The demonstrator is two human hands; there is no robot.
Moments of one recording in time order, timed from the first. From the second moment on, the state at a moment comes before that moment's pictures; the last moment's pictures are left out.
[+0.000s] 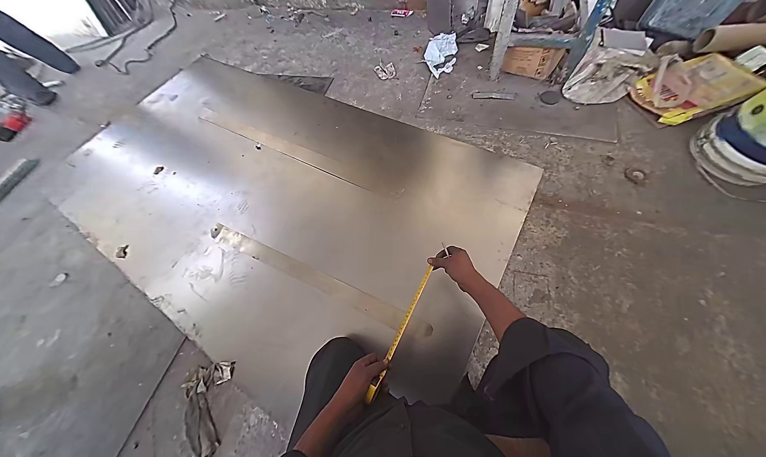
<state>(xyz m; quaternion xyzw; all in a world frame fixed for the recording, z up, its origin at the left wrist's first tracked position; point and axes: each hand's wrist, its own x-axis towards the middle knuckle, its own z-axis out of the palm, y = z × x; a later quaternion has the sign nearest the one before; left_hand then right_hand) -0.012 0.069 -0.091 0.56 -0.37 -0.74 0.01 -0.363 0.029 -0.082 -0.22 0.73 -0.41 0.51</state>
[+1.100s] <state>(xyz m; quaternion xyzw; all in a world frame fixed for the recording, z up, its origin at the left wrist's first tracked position) -0.005 0.070 -0.094 0.56 -0.36 -0.75 0.02 -0.355 0.028 -0.080 -0.24 0.73 -0.39 0.50</state>
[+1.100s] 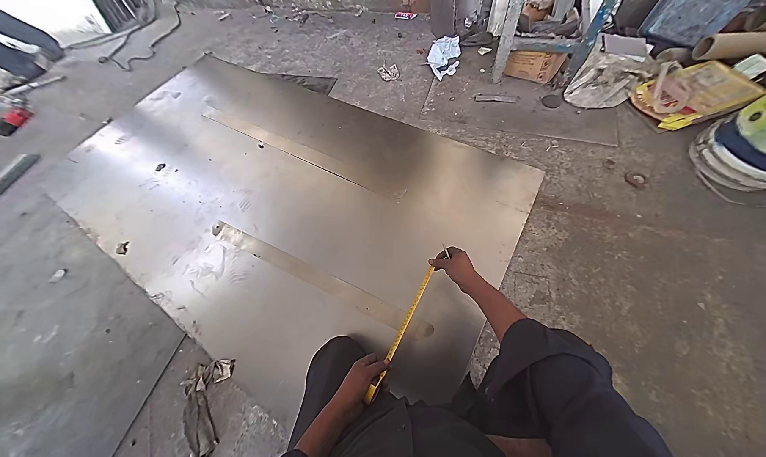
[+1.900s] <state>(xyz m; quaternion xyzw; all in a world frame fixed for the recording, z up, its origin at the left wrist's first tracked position) -0.004 0.068 -0.095 0.56 -0.36 -0.75 0.01 -0.356 0.026 -0.085 -0.24 0.74 -0.38 0.51</state>
